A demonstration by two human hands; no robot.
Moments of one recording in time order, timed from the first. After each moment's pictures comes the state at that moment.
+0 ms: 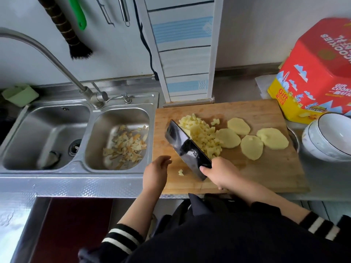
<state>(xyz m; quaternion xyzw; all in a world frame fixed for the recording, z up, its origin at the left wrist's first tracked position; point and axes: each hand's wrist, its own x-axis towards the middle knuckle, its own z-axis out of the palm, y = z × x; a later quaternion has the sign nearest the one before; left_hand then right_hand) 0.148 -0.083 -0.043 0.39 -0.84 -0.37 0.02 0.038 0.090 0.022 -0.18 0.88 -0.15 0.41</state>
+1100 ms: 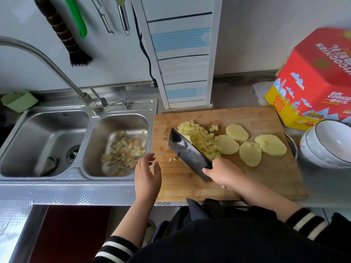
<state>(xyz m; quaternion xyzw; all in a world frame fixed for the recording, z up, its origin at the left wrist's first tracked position) 0.154 -0.091 -0.044 0.37 -0.84 -0.34 0.21 0.013 0.087 0.011 -0.19 0.89 -0.11 0.40</state>
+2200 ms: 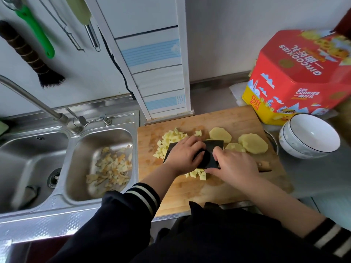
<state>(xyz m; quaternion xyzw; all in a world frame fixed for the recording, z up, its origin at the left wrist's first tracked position) 0.010 -0.052 -0.032 -0.15 -0.96 -0.20 0.09 -0.008 0.136 0.036 -0.33 0.94 0.02 0.06</state>
